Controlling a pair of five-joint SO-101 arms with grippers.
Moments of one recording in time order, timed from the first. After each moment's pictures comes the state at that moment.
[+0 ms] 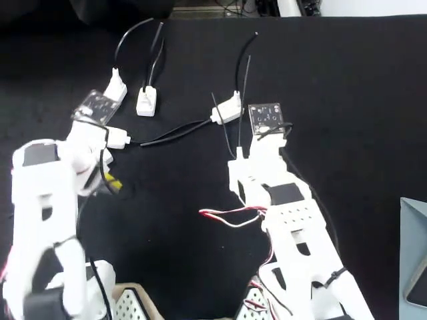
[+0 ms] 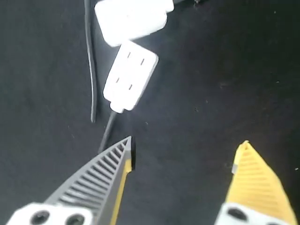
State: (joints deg) left arm -17.2 -29.6 37.4 69.9 -40.7; right arm -12.2 -41.3 65.8 38.0 -5.7
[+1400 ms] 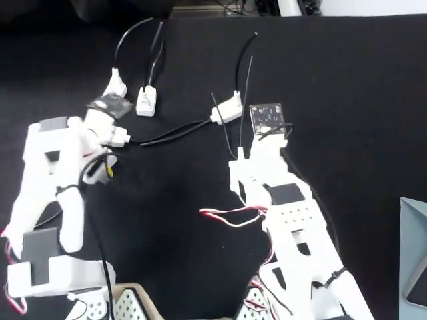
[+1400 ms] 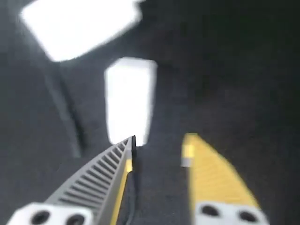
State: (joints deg) left arm -17.0 -5.0 26.3 66.7 -45.8; right arm -11.9 -41.3 66.1 38.0 -5.7
